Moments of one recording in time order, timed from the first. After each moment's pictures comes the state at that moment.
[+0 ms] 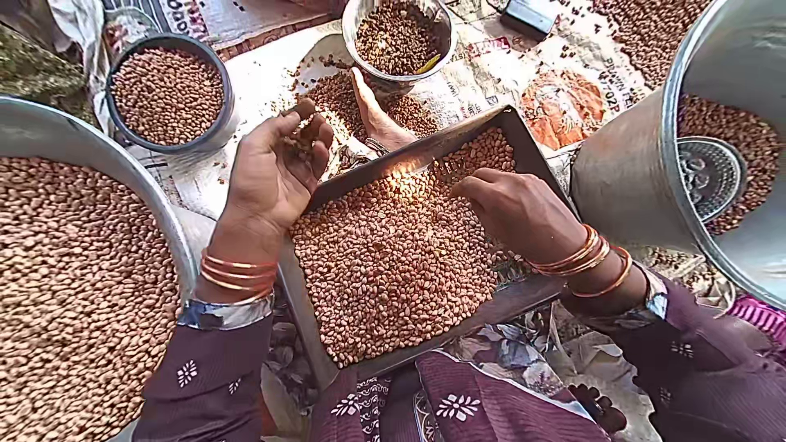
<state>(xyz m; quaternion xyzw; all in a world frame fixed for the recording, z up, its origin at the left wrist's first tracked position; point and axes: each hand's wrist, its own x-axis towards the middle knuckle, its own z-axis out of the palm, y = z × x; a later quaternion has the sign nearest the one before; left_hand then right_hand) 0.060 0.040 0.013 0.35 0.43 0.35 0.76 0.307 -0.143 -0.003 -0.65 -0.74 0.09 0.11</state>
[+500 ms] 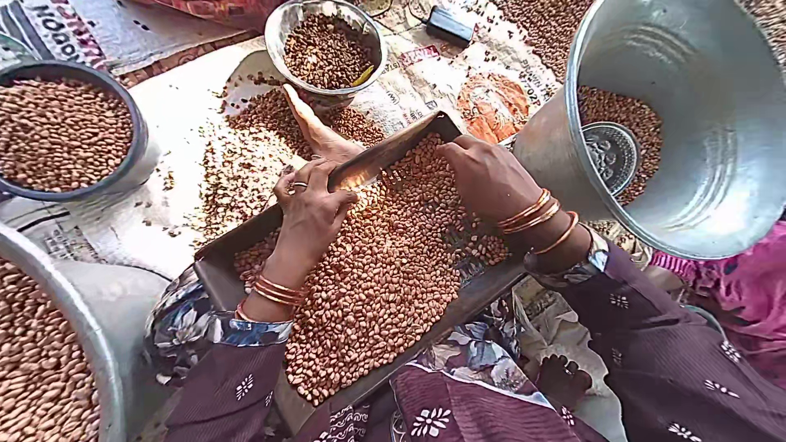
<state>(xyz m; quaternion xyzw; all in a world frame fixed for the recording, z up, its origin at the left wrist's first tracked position) 0.100 0.012 -0.084 0.95 0.22 0.15 0.17 0.352 -0.131 0.000 -0.78 -0.61 0.09 0.00</state>
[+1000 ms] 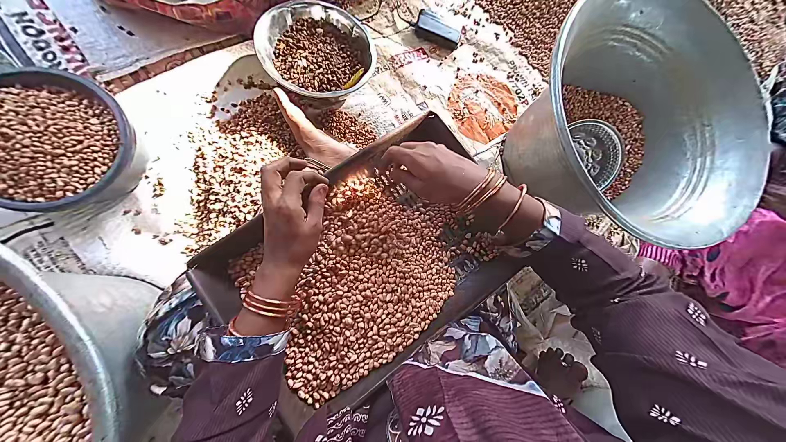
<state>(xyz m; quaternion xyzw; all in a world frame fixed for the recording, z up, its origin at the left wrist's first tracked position) 0.095 0.011 -0.079 0.87 0.31 0.28 0.28 0.345 -0.086 -0.016 -0.68 -0.68 0.24 0.07</state>
